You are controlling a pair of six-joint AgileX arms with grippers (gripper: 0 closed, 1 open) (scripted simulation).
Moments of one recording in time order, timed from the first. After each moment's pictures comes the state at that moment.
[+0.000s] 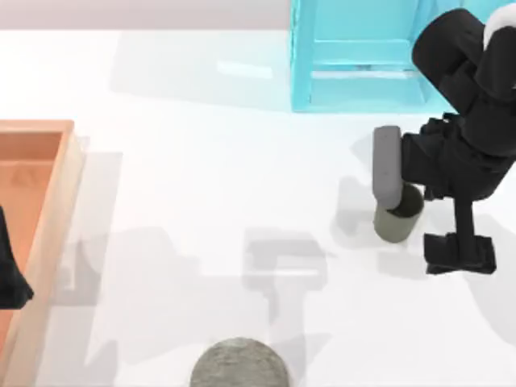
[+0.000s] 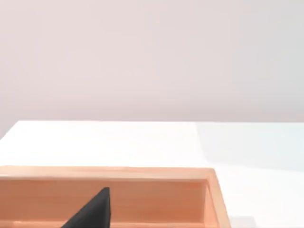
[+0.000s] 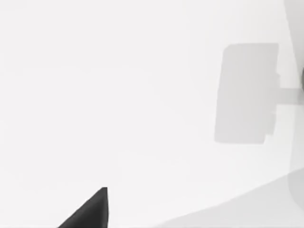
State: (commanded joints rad) left arm 0.00 0.00 0.00 0.00 0.00 0.00; right arm 0.44 1.77 1.36 -1.13 -0.08 -0.98
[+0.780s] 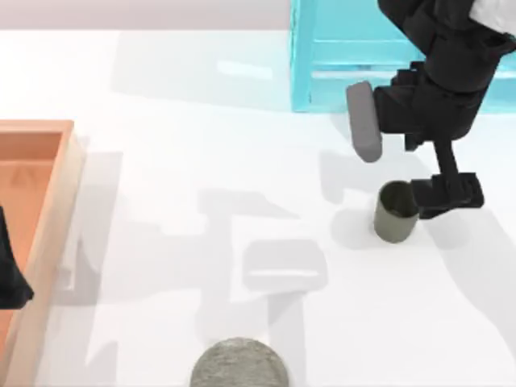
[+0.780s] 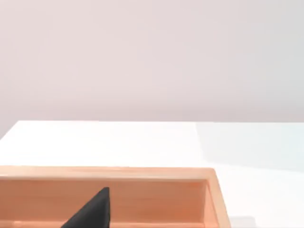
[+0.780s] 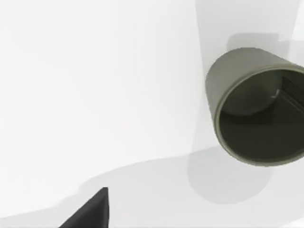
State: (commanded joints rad) left arm 0.00 0.00 0.00 0.00 0.00 0.00; right arm 0.44 1.98 1.73 -1.31 0.00 -1.12
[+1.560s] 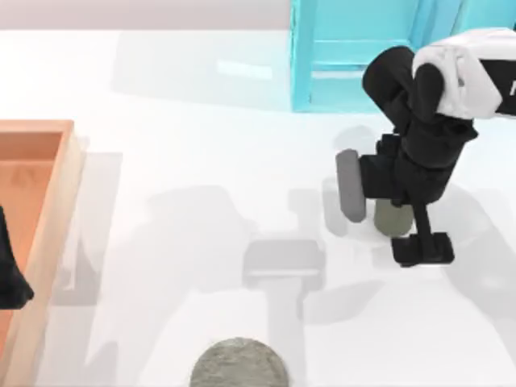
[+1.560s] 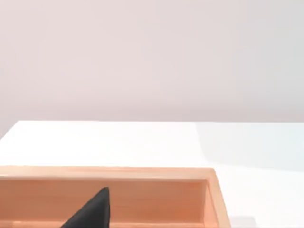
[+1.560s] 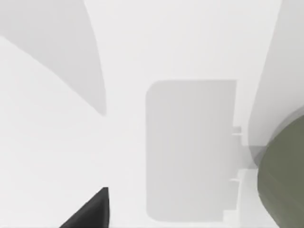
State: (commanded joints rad) left arm 0.00 0.00 0.00 0.00 0.00 0.00; right arm 0.44 2.06 1.44 -0.95 0.00 -1.12
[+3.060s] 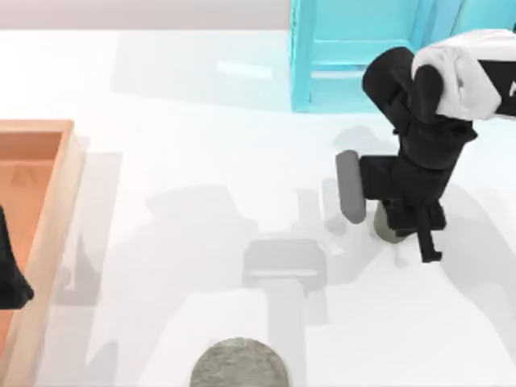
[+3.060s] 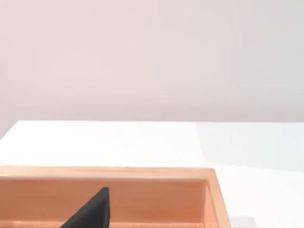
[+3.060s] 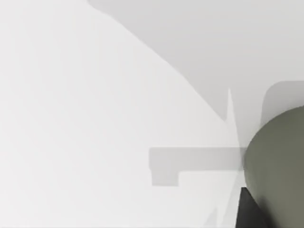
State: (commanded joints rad) left arm 0.00 0.00 0.00 0.00 0.00 0.00; right arm 0.44 2.06 1.44 -0.95 0.00 -1.12
